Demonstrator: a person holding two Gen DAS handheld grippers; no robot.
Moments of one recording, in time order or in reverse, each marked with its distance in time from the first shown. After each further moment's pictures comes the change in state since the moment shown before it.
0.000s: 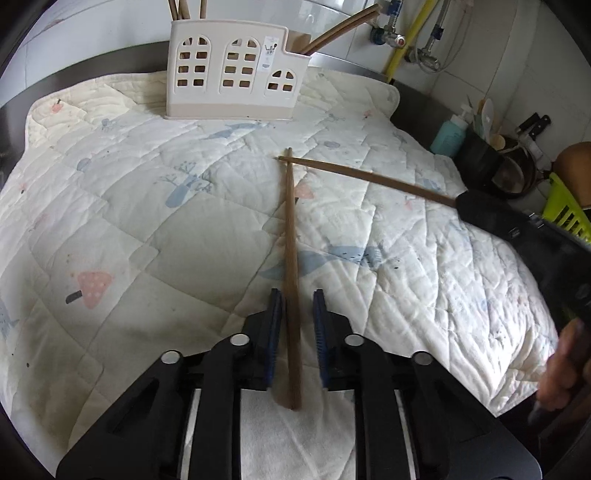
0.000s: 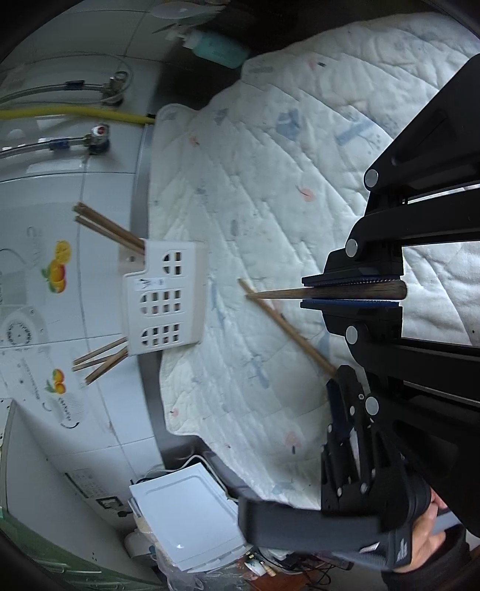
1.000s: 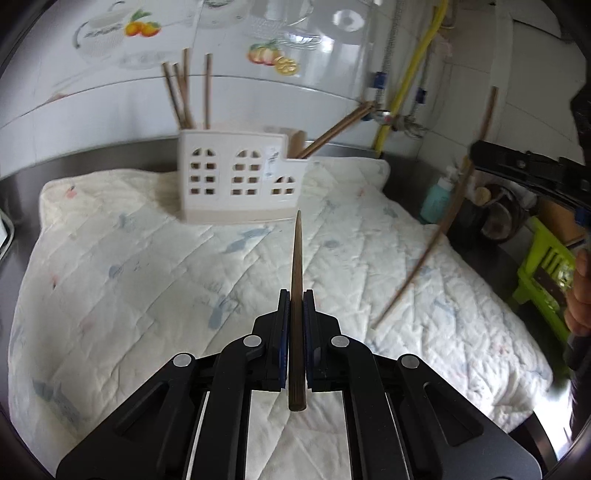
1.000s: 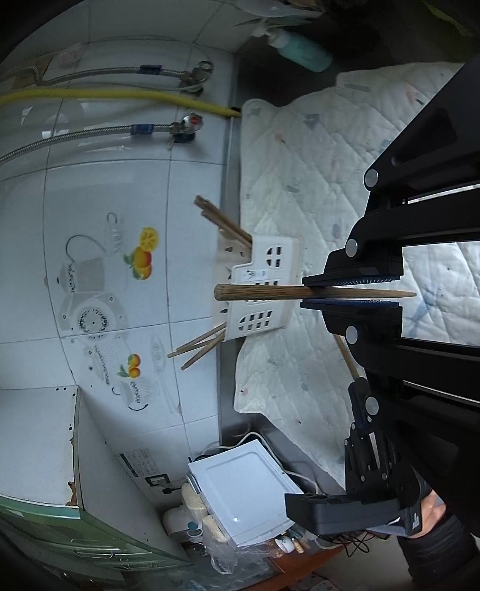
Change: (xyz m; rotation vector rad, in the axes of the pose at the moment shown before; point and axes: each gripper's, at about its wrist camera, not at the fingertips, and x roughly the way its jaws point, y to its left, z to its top) left arm -0.062 0.009 0.064 0.076 -0.213 -0.020; right arm -0.048 -0.020 0.108 -0.041 -0.132 0.089
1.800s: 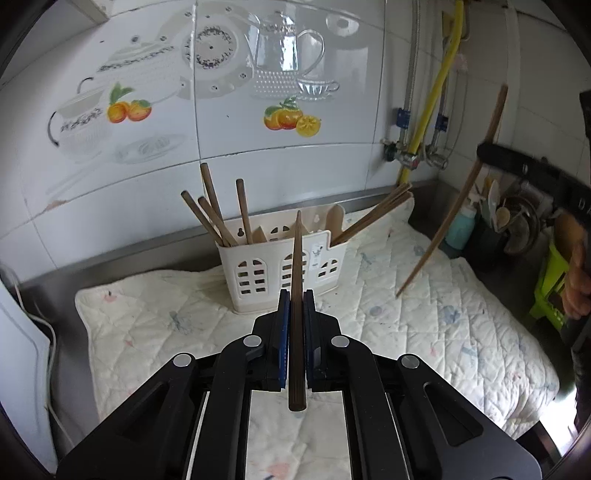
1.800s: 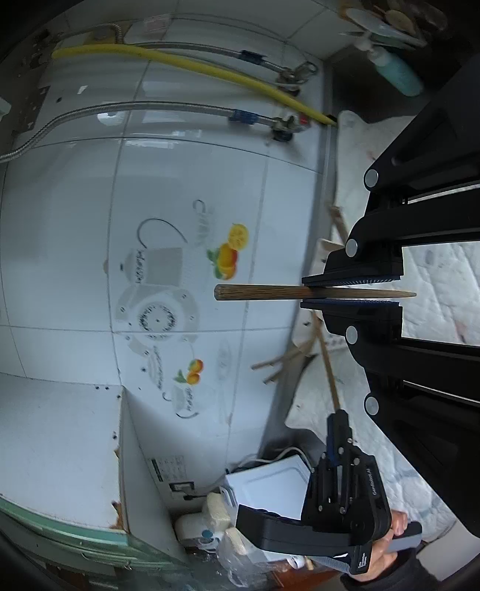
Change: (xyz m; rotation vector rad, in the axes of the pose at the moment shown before) left arm -0.016 0.038 0.145 0.135 0.047 0.090; right arm 0.020 0.002 0.112 -0.107 -0.131 -0.050
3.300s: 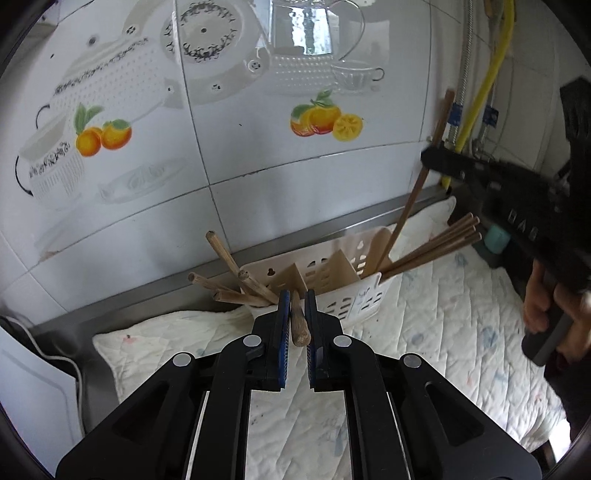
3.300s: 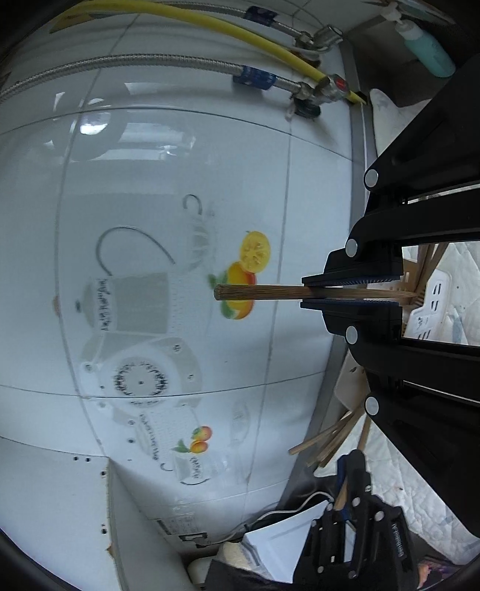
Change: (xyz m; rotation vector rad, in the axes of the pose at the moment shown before) left arm 0.063 0.022 0.076 0.014 0.094 0.094; right arm 0.140 -0.032 0.020 0.050 0.027 -0.070
